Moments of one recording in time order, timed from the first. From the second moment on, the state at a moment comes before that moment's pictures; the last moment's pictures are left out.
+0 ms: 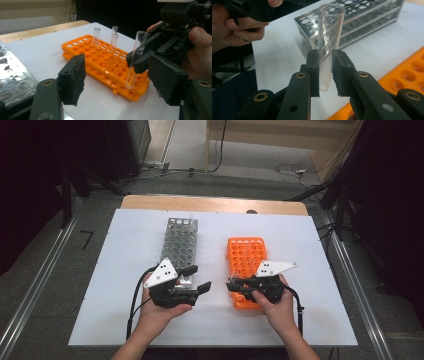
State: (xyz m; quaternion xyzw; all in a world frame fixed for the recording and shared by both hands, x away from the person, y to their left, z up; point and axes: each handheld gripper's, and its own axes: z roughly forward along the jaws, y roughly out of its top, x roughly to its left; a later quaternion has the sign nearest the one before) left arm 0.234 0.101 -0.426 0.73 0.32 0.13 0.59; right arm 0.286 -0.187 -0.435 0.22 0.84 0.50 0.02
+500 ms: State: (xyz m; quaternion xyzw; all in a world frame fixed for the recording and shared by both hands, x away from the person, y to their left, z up) left arm 0.229 0.082 -0.431 0.74 0.29 0.10 0.60; right arm 0.272 -0.154 -0.438 0.18 0.85 0.49 0.00
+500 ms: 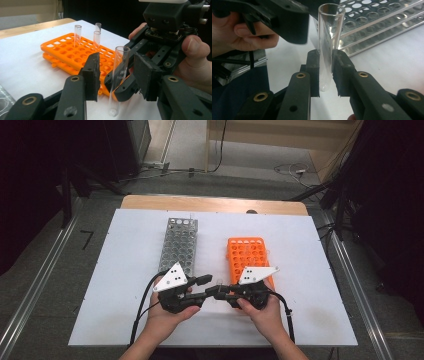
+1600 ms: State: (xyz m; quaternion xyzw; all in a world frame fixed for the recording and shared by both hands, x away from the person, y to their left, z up) left arm 0.232 0.088 -0.430 0.74 0.30 0.12 0.60; right arm 0.271 -0.160 -0.434 0.17 0.85 0.50 -0.01
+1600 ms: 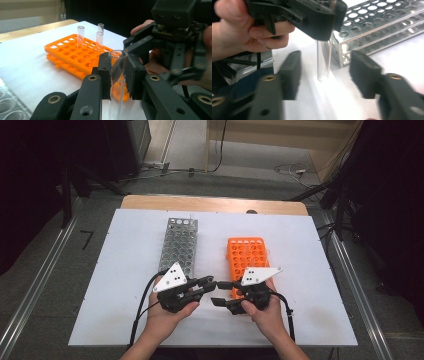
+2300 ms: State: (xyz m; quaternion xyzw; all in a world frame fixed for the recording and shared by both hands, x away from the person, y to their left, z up) left arm 0.262 0.113 -0.412 0.72 0.32 0.17 0.59; right arm 0.280 -0.243 -0.430 0.27 0.79 0.54 0.11
